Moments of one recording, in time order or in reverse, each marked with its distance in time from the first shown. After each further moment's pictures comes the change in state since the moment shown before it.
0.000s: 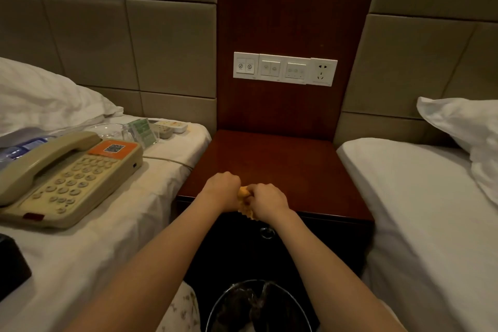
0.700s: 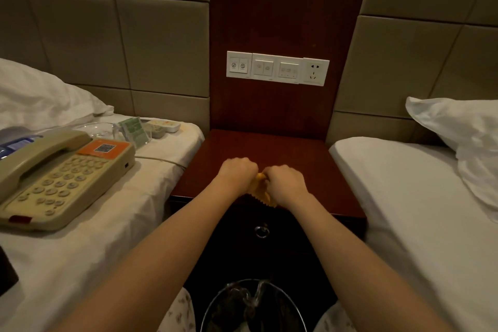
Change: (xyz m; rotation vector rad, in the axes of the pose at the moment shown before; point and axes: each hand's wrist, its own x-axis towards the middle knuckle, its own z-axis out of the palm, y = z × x) left_hand 0.009 0.033 -0.030 0.170 0.084 0.124; right_hand -0.016 0.017 -0.042 -0.266 0.171 0.038
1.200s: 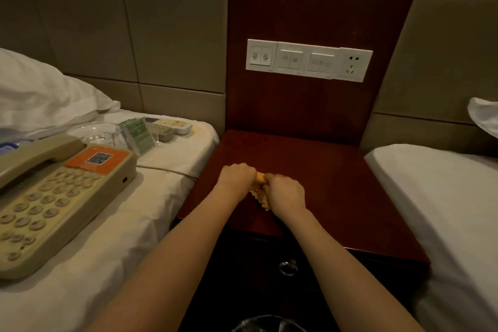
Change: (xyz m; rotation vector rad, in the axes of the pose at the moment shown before) left_hand 0.074 -0.062 0.051 -0.048 -0.007 -0.096; right_hand 0.096 -0.014 0.065 0.058 0.157 0.006
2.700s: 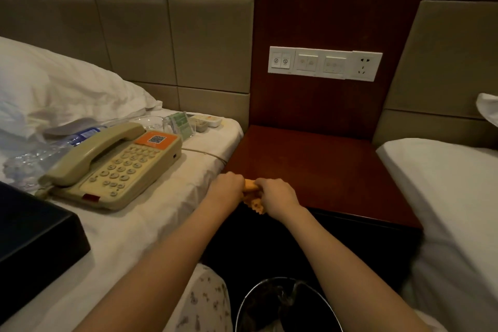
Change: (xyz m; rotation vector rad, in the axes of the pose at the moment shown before) left_hand -0.120 -0.014 0.009 -0.035 -0.008 -0.184; right_hand -0.075 -0.062 -0.029 0.155 -0.304 -0.164
